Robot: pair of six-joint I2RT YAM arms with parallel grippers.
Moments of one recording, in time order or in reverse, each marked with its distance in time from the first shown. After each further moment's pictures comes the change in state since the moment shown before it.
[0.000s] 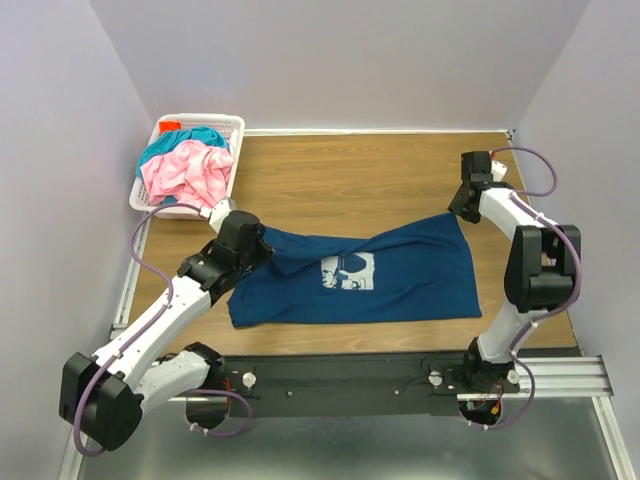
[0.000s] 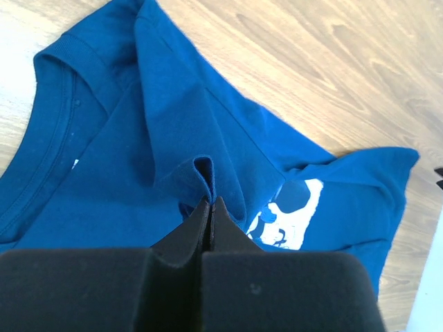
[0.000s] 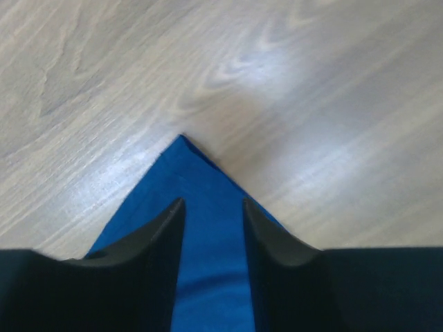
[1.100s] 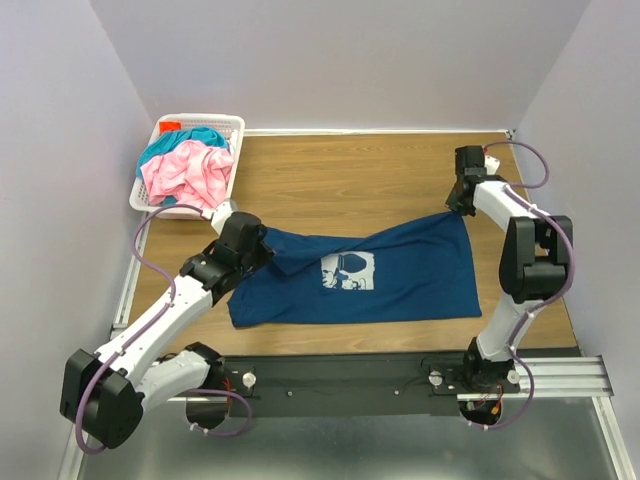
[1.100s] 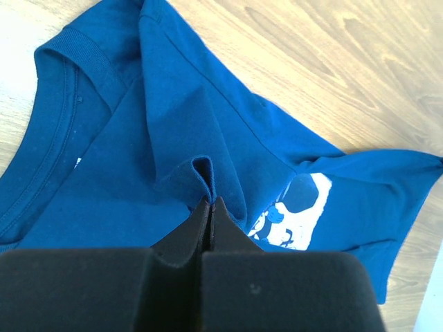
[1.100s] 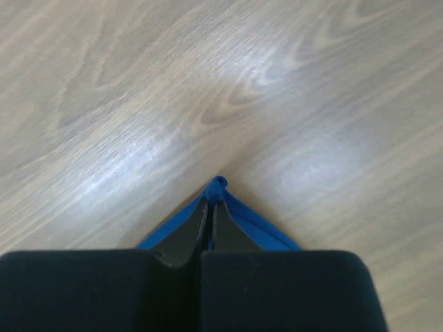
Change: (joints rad) left arm -0.002 0.027 -0.013 0.012 0.001 0.000; right arm 0.019 0.126 0.108 -0.019 -0.005 -0.015
